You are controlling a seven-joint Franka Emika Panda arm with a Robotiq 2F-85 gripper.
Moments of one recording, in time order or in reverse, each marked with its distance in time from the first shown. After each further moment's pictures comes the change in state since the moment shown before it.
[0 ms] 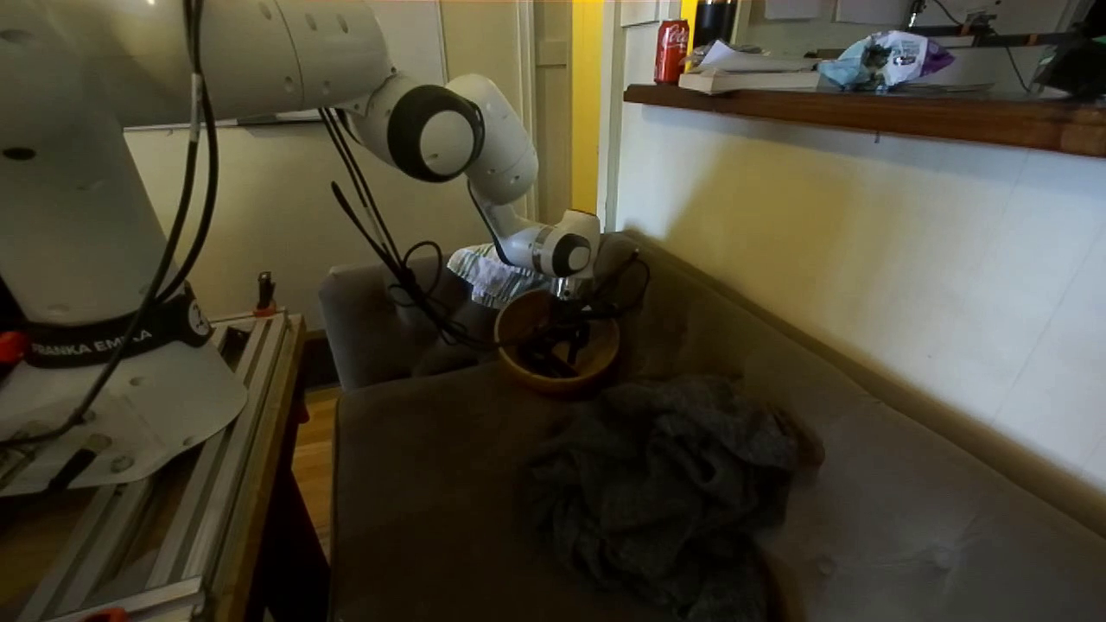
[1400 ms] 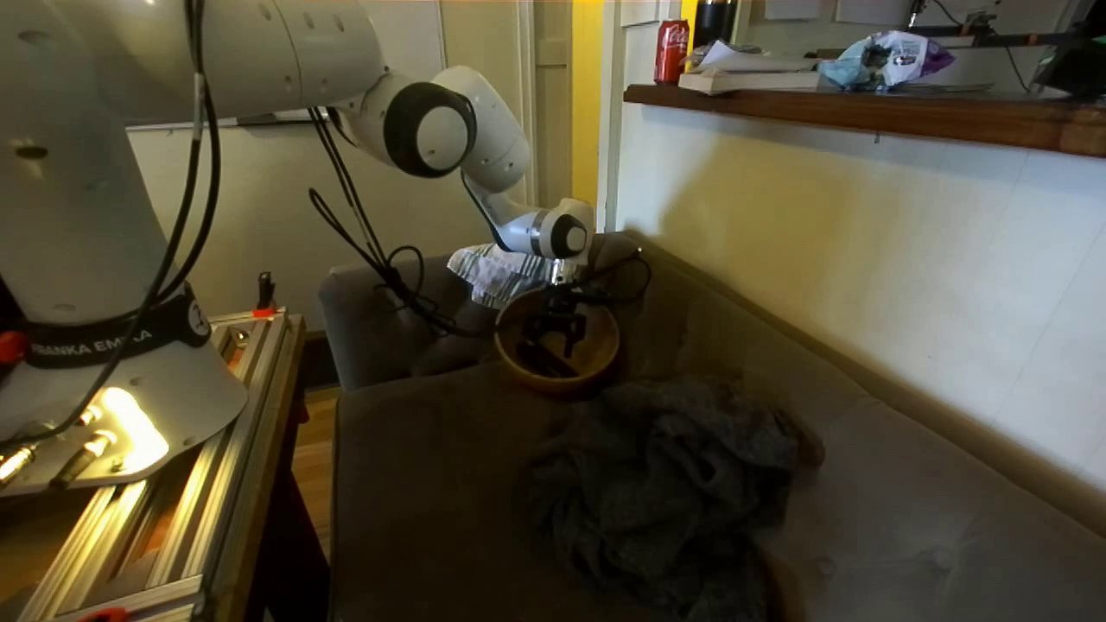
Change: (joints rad) arm 0.058 -0.003 -0.022 0.082 -0.009 -0.213 0.128
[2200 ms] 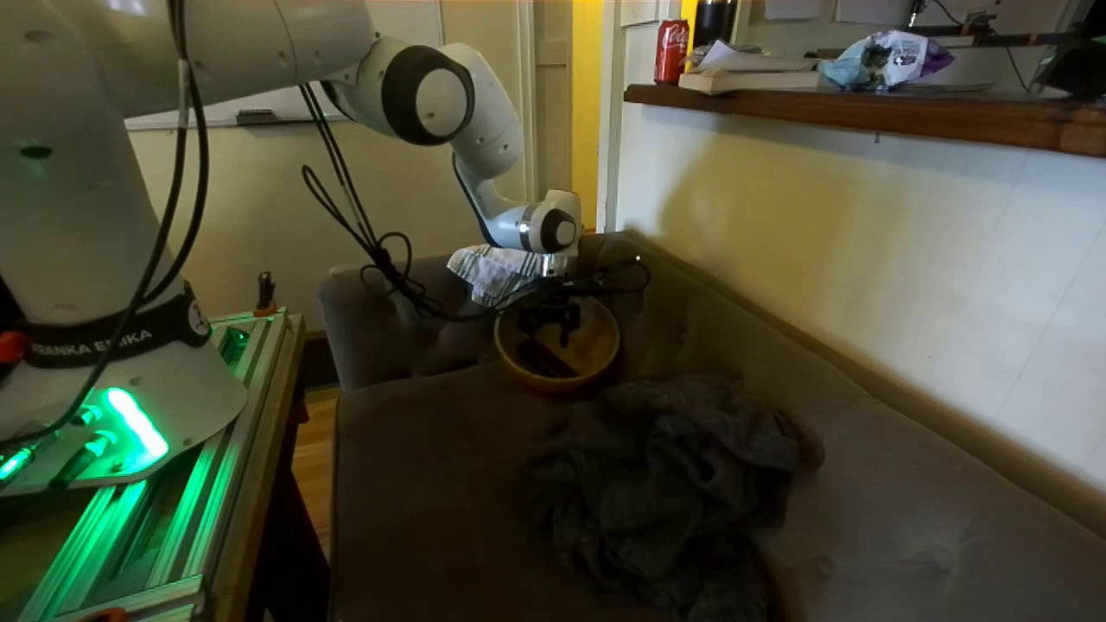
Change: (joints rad) arm 0.025 -0.103 -0.015 -0.177 -0.003 0.163 0.028
